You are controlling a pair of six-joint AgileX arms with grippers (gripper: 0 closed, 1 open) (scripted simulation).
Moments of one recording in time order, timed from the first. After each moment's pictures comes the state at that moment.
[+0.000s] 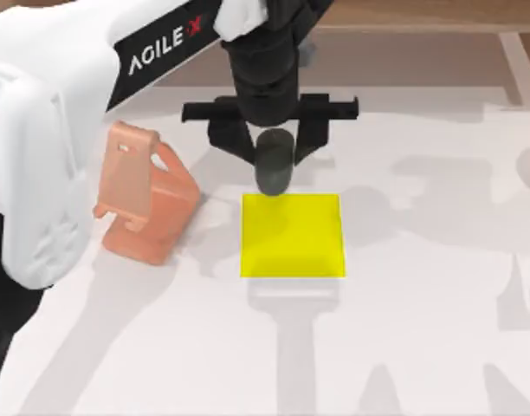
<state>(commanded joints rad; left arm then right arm) -0.62 2.38 2.21 -1.27 0.02 -0.51 0.00 0.00 0.00 0.00 0.00 0.00</state>
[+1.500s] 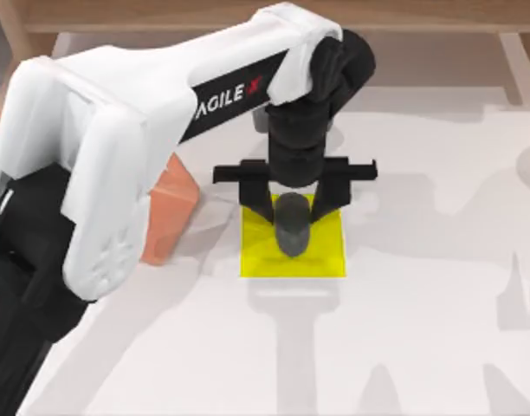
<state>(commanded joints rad) -0.69 2.50 2.17 -1.22 0.00 -0.66 0.00 0.00 0.00 0.00 0.00 0.00</state>
